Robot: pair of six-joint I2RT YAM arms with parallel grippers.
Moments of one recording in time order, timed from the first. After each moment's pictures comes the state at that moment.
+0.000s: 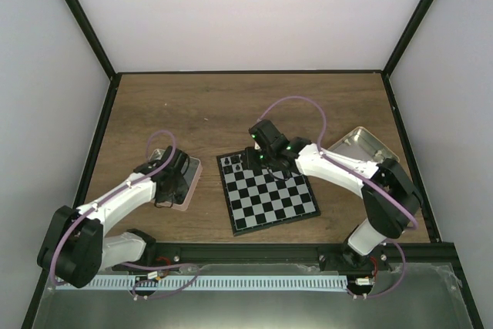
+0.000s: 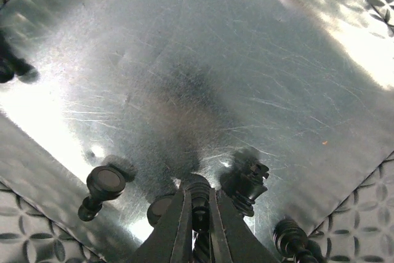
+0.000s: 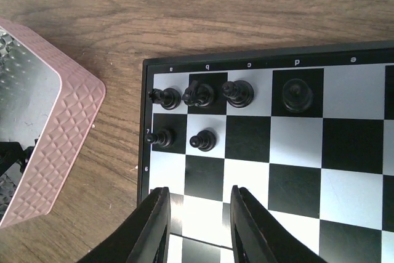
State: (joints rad) left arm -0.43 1.20 0.58 -0.68 -0.21 -0.91; right arm 0.81 1.59 1.08 -0.40 -0.07 0.62
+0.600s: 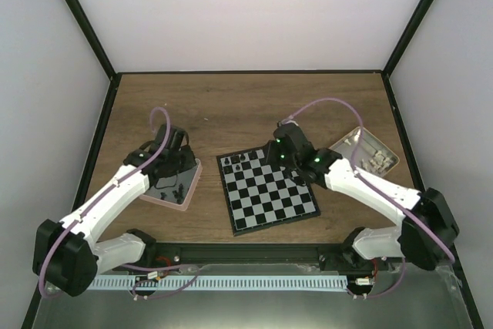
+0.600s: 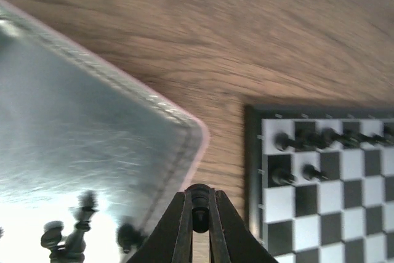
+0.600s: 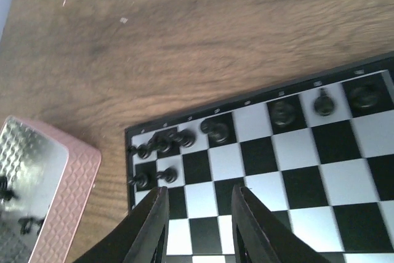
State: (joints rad) left arm -0.44 1.13 0.81 -0.67 -0.09 -0.76; right arm 0.77 1.32 0.92 -0.34 0.11 0.74
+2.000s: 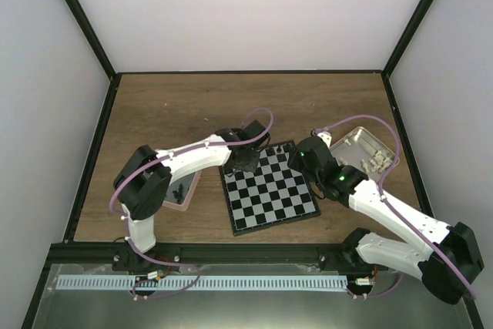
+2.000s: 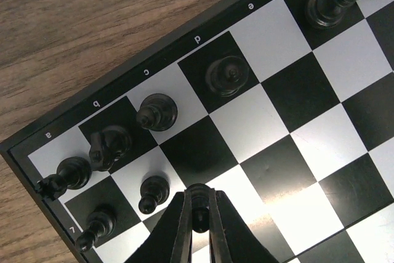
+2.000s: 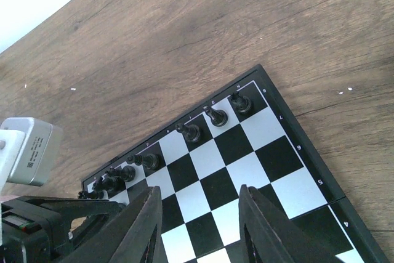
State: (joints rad) left arm -0.85 1.86 1.36 -0.74 -0.18 -0.52; right arm 0.69 1.02 0.70 -0.37 0.31 0.92
